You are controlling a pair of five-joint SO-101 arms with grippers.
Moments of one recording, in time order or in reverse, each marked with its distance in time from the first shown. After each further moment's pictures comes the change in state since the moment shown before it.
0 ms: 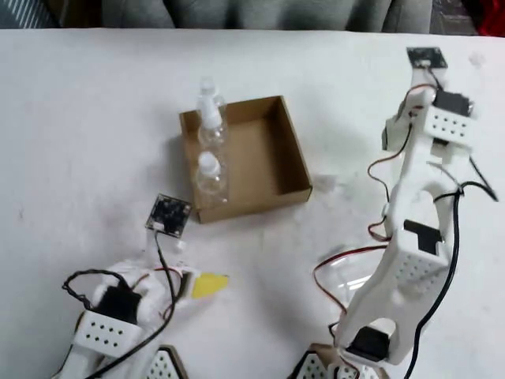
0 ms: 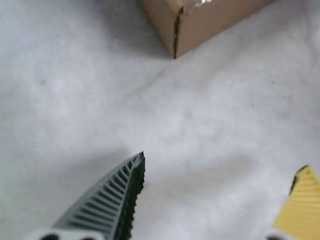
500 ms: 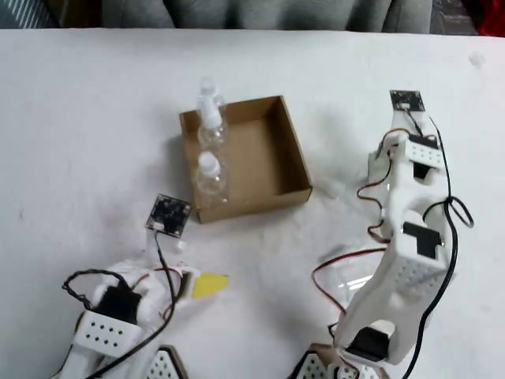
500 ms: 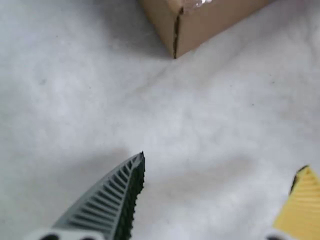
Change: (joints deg) left arm 0.0 0.0 0.0 0.0 0.0; right arm -0.6 -1.1 31.9 -29.5 -4.3
